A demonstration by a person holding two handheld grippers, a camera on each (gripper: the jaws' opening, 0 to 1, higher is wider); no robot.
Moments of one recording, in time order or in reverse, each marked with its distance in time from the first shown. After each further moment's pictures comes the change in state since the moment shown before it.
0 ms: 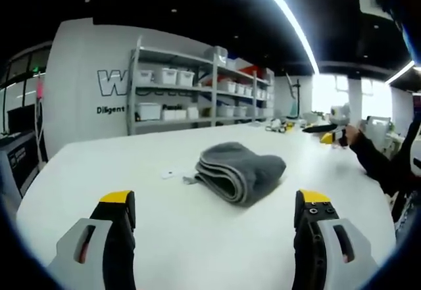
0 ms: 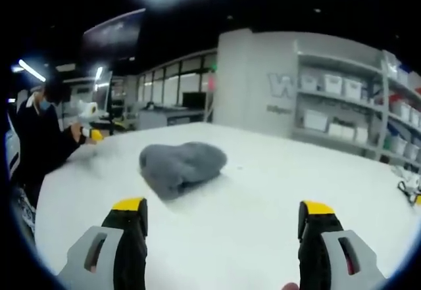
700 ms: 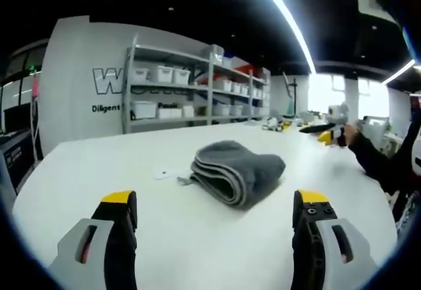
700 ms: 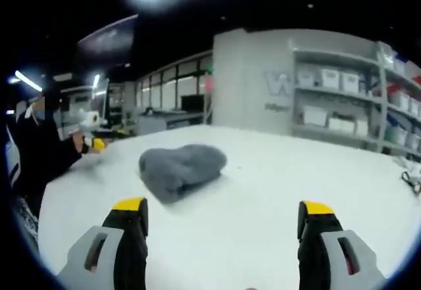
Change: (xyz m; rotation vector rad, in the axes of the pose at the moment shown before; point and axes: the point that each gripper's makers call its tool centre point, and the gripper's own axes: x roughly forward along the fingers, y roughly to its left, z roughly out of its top) left arm 0.021 0.001 -0.002 -0.011 0.005 -0.026; right arm 0.010 -0.001 -0.004 0.046 0.008 0.002
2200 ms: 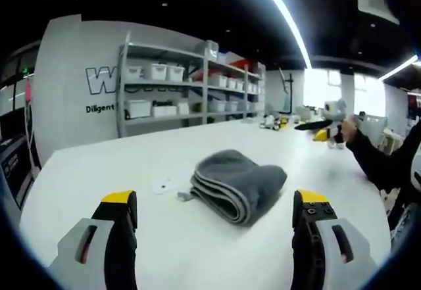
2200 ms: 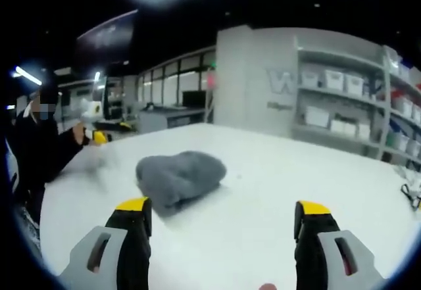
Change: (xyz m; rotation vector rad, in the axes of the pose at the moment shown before) left arm 0.017 0.003 0.037 0.026 0.043 -0.035; right arm 0.016 -0.001 0.035 -0.016 0.021 0.008
